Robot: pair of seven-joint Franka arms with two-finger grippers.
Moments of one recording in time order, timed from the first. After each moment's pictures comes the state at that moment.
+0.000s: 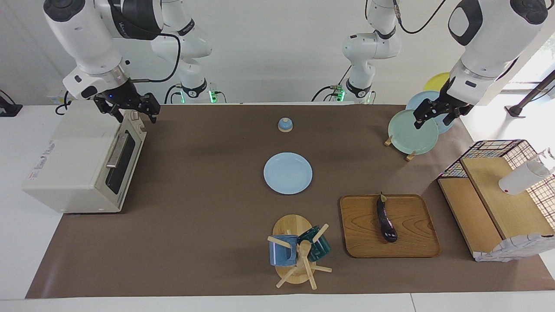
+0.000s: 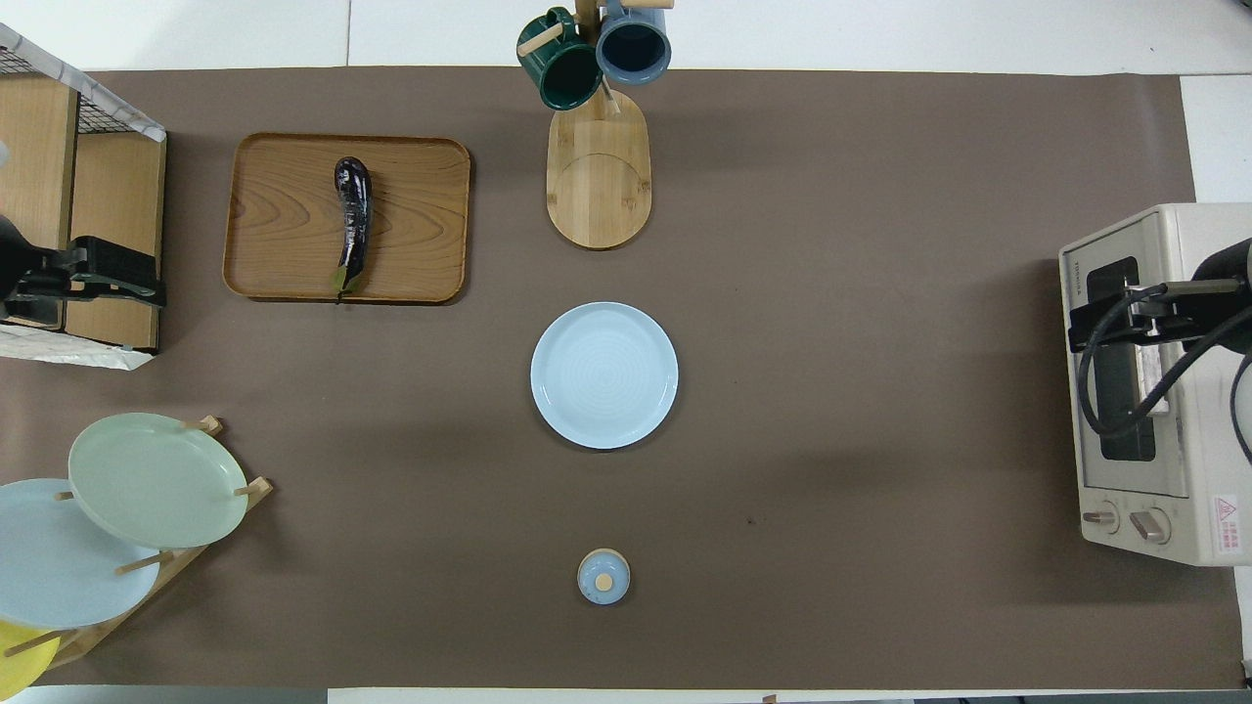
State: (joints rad) left arm -0.04 0.00 -0.02 -1.63 -0.02 1.61 -0.12; right arm 0.03 -0.06 -0.05 -1.73 -0.04 1.58 0.01
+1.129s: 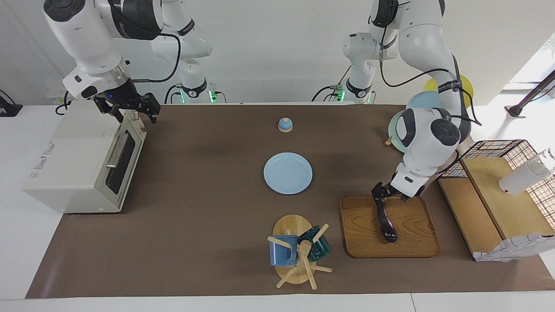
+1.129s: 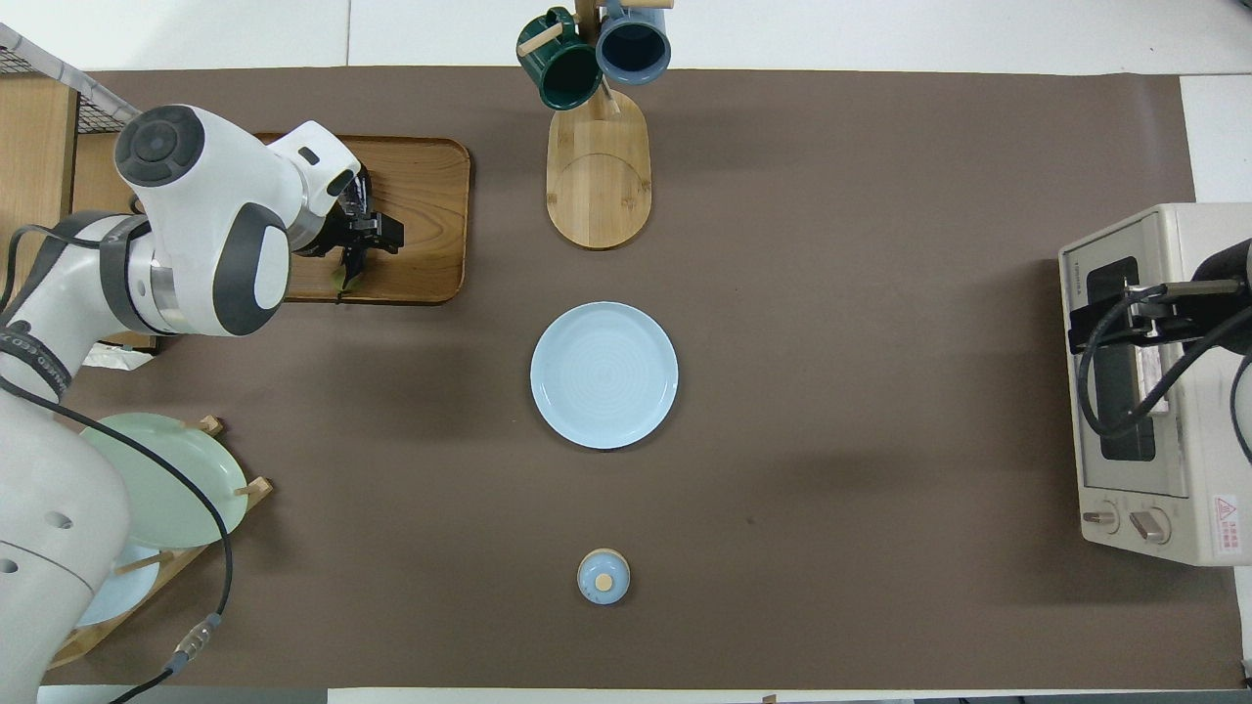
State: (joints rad) left arm -0.17 0.47 -0.03 -1.71 -0.04 2.25 -0.12; right arm 0.03 -0.06 -0.05 -1.73 -0.04 1.57 0.01
